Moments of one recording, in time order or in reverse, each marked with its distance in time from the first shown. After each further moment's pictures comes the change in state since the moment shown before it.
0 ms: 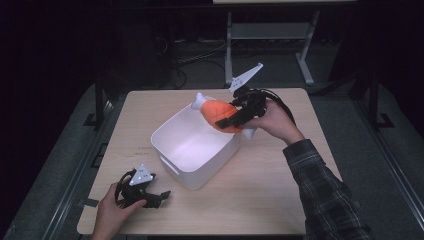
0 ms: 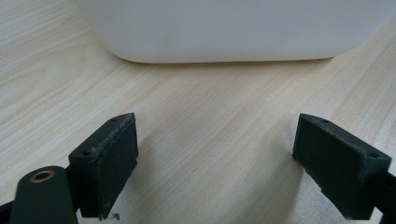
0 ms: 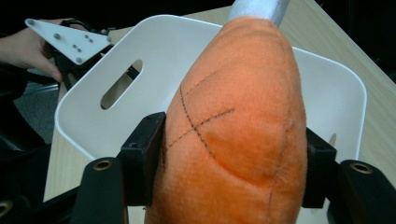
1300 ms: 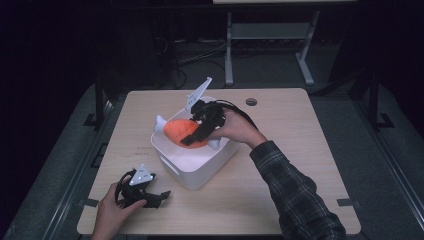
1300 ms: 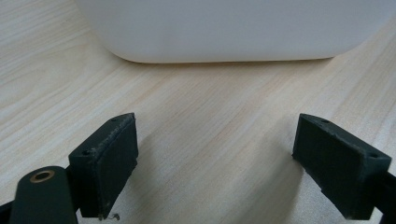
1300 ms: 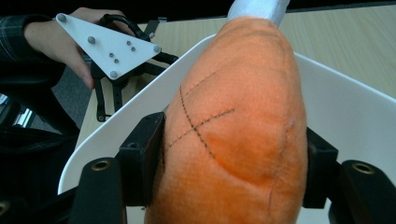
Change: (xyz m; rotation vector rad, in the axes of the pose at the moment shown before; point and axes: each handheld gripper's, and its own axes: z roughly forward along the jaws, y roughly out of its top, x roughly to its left) left arm 0.000 0.000 0.000 0.001 0.000 0.001; right arm 0.031 0.042 0.092 0.064 0.202 -0.149
